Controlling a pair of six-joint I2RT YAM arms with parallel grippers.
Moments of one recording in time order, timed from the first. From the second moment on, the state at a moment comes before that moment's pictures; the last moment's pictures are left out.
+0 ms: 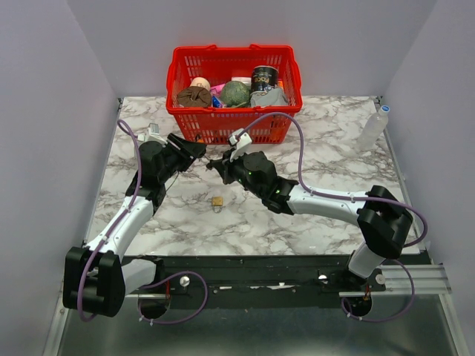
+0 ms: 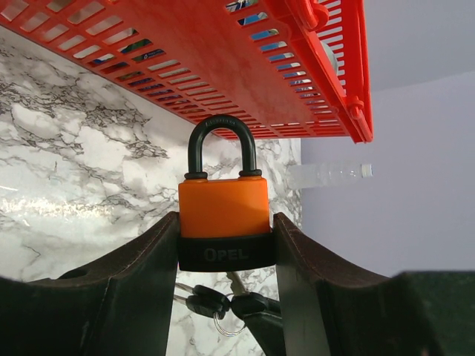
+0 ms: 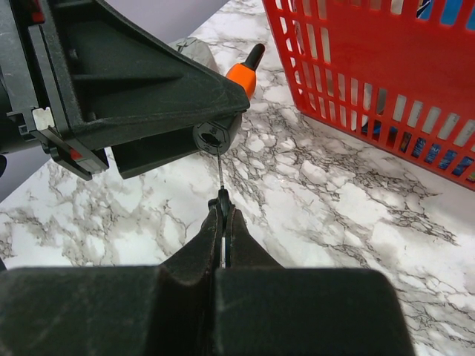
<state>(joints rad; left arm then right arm) -0.18 1.13 0.67 0.22 0.24 -1.06 1.00 1.66 1.08 0.45 0.22 0.24</state>
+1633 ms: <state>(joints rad) -0.18 1.15 0.66 0.25 0.25 -1.09 1.01 1.70 1.13 0.44 0.31 0.22</state>
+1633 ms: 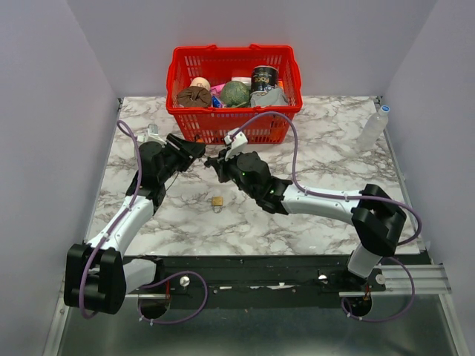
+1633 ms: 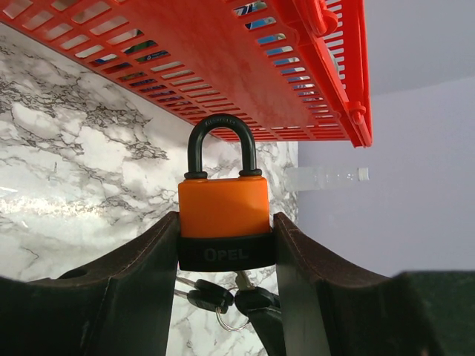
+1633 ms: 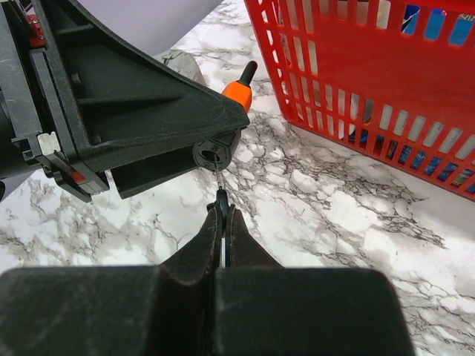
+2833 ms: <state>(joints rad) -0.14 1.18 0.64 0.33 0.17 -1.12 1.01 1.84 1.30 0.40 0.33 0.21</state>
